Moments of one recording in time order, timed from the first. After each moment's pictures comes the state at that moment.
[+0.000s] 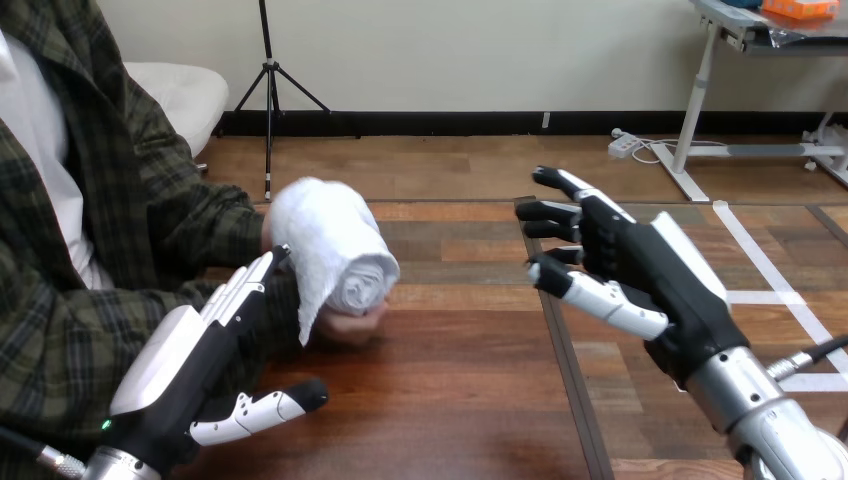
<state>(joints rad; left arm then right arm) 0.02 0.53 -0.06 0.54 0.38 -0.87 0.11 -0.02 -0.28 -0.03 -0.07 0.00 -0.12 0.35</state>
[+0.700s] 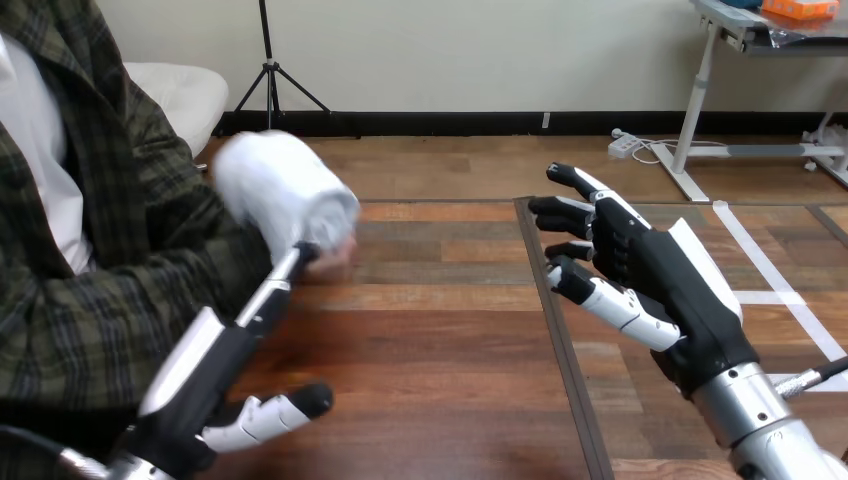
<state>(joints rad) 0.02 0.47 -0.09 0.57 0.07 -1.00 -0.17 0.02 -0.27 -0.05 -0.04 0.01 -0.25 0.32</state>
